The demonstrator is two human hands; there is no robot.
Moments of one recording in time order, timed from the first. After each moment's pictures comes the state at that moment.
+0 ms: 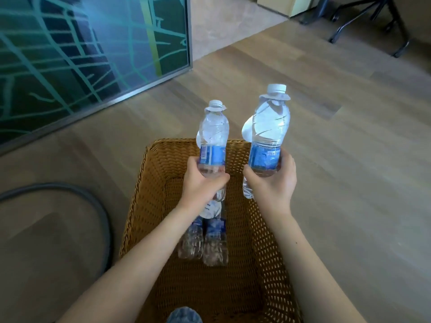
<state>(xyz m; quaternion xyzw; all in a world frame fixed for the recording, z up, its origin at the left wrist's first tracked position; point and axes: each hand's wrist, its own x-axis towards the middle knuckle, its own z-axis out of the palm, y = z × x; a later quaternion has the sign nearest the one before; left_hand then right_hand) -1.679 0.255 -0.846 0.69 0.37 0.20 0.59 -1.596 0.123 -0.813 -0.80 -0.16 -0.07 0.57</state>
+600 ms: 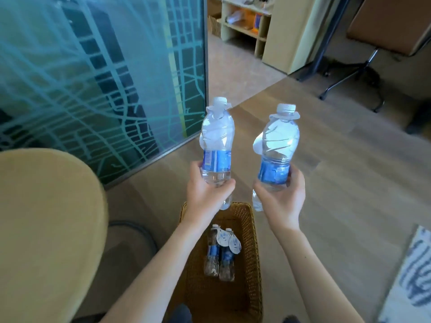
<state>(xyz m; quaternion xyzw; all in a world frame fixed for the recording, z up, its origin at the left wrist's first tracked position) -1.703 0.249 -0.421 0.69 0.32 0.30 0.58 -1.603 0.117 -0.421 -0.78 -0.15 -0.01 0.61</state>
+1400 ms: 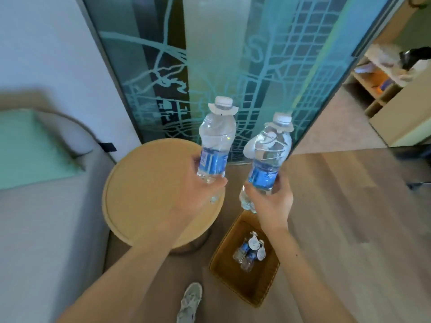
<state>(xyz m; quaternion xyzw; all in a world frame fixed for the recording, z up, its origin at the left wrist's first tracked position) -1.975 0.293 -0.075 0.55 0.49 0.44 0.52 -1.813 0.222 -0.095 -0.70 -0.35 0.22 0.58</state>
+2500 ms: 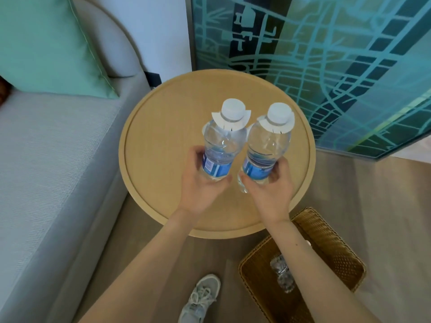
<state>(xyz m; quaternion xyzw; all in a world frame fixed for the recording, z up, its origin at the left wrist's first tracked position) -2.088 0.333 -0.395 0.51 0.57 0.53 0.36 -1.928 0.336 -0.414 -0.60 -0.52 0.30 0.53</state>
